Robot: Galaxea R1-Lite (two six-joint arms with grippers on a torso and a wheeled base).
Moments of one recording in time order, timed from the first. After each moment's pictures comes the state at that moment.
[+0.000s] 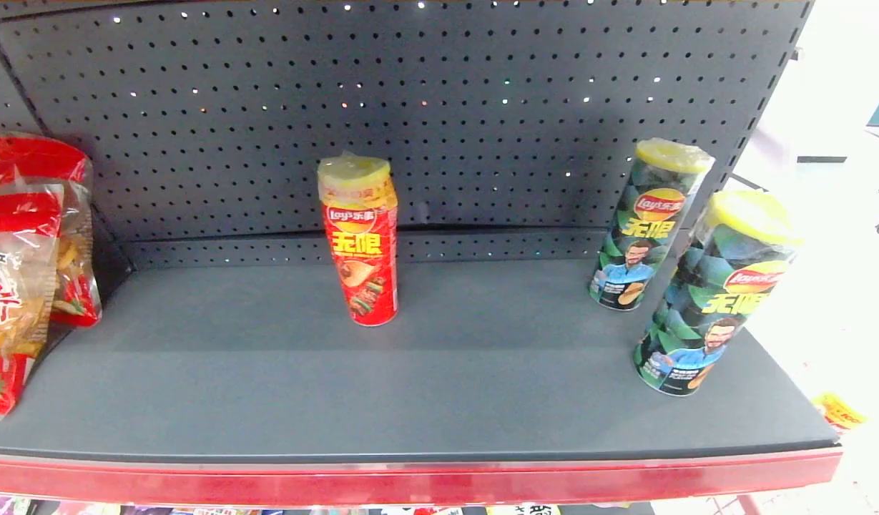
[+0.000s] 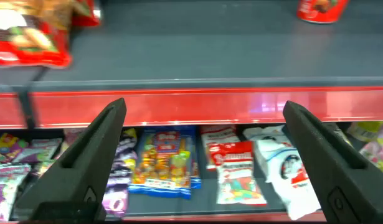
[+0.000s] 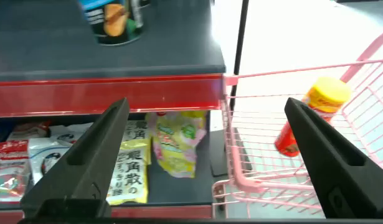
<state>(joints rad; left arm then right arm) -0.01 0.01 0.00 0.00 -0.01 -0.01 0.00 0.00 0.00 0.00 -0.01 0.00</state>
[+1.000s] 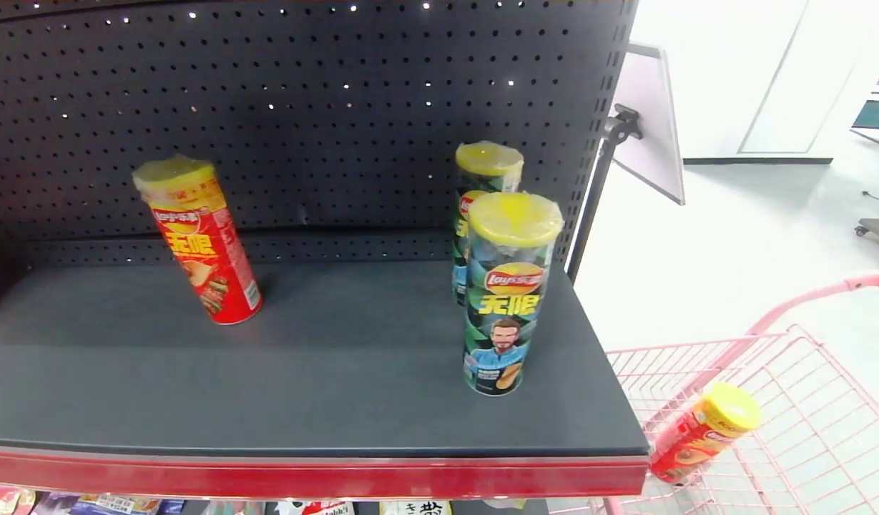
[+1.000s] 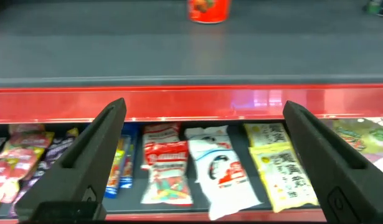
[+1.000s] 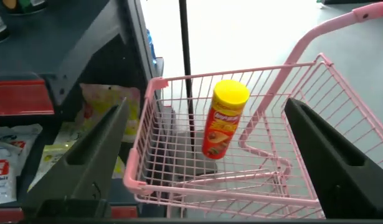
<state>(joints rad) -0.01 0.01 0.00 0.00 -0.01 -0.01 0.00 0.00 0.00 0.00 -0.01 0.00</state>
